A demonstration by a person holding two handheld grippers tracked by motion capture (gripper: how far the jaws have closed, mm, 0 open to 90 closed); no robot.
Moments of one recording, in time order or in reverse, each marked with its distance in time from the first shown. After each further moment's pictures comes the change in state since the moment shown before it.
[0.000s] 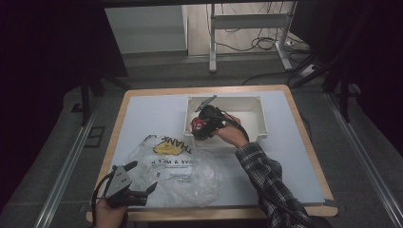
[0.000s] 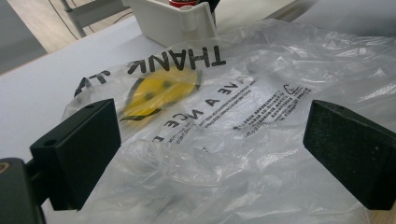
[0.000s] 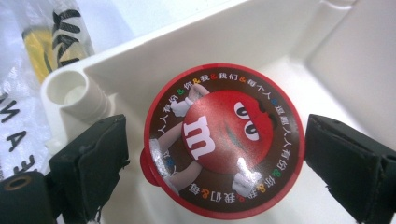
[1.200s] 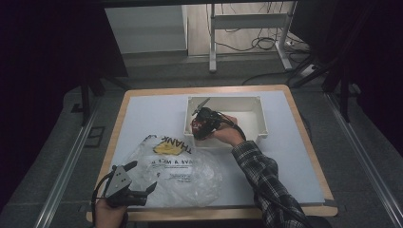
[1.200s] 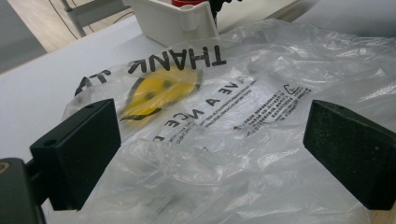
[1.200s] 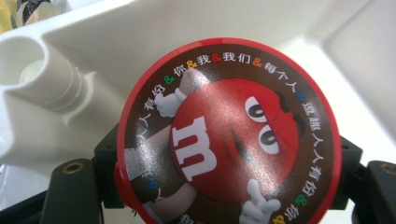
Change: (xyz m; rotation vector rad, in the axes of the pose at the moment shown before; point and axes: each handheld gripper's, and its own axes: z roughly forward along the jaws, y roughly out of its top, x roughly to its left) left arm 0.001 0.000 0.000 -0.002 0.001 -0.004; right arm 0.001 0.001 0.019 0.105 -0.009 -0.049
